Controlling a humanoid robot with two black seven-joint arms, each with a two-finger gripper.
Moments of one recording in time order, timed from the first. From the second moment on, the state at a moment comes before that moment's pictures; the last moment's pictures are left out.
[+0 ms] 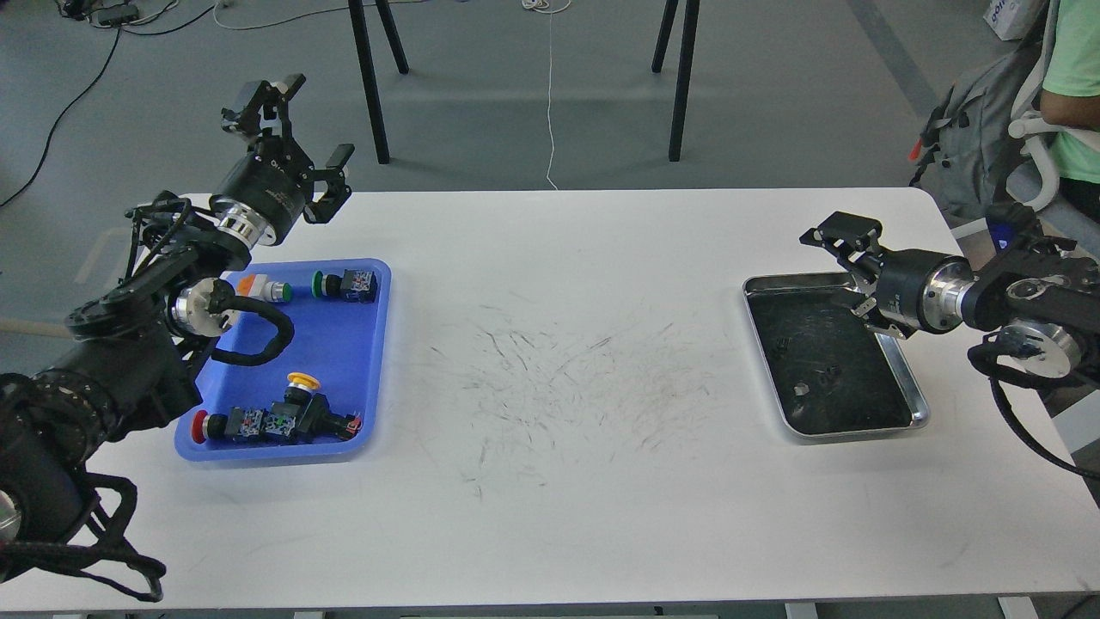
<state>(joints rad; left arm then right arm) -0.93 0.22 -0.45 -0.31 0.04 -0.49 -0.49 1.12 -0.73 -0.20 1.06 -0.32 0.13 0.07</state>
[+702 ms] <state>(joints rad) -0.93 0.23 -0.45 -0.31 0.04 -0.49 -0.49 1.14 -0.71 -0.27 1.08 -0.96 0.11 0.10</state>
